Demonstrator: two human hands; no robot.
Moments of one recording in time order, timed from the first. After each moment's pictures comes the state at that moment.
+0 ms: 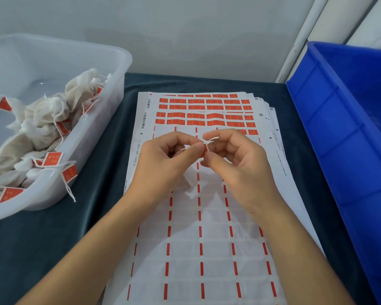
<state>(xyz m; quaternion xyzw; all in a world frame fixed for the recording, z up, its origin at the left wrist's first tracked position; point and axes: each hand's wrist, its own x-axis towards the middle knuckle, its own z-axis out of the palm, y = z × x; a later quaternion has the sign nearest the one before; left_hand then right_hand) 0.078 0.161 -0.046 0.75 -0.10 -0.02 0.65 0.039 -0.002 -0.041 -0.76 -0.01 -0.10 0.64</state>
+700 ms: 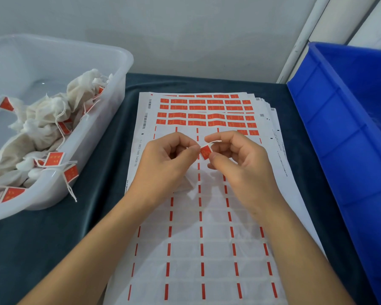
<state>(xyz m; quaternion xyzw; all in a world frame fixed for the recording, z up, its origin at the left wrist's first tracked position) 0.079 0.162 -0.044 0.78 -0.09 -0.03 0.62 0.040 -0.004 -0.044 -0.78 0.01 -0.10 0.61</state>
